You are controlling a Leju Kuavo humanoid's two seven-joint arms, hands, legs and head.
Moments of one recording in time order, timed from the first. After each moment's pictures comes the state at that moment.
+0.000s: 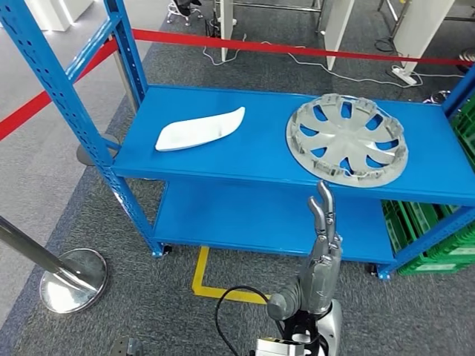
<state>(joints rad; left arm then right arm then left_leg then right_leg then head) -0.08 -0.23 0.87 -0.20 -0.63 -0.09 -0.44 0.07 0.15 0.52 -1.77 0.67 -0.68 -0.64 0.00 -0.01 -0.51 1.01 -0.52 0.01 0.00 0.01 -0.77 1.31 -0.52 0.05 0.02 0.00</state>
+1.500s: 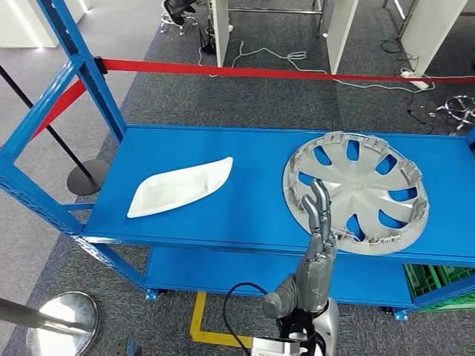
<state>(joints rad) -0.08 -0.23 0.89 -0.21 -0.63 -0.03 -0.42 0.08 0.14 0.52 -1.77 0.68 -0.68 -0.63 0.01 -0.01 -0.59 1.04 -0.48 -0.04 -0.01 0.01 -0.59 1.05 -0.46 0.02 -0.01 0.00</state>
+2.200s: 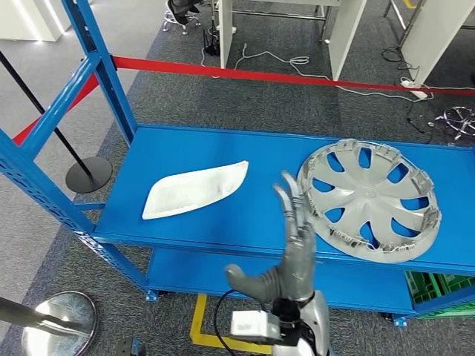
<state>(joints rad) -0.09 -0.26 0.89 -0.21 -0.65 -0.02 -0.41 0.00 0.10 0.58 -1.71 0.77 -0.62 -0.39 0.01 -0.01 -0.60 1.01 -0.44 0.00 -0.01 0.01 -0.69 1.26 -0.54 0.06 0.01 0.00</state>
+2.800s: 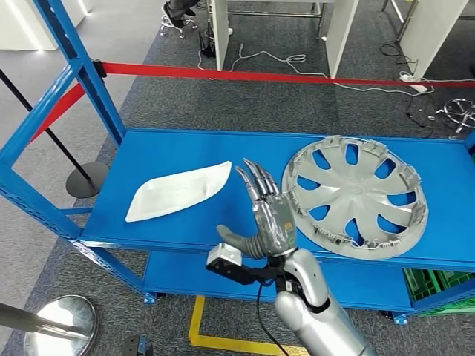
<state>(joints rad) -0.09 -0.28 0.89 -0.21 -0.68 -0.04 -0.38 -0.25 0.02 0.58 -1.41 0.91 -0.40 -0.14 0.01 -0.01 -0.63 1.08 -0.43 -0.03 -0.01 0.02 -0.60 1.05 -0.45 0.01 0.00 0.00</state>
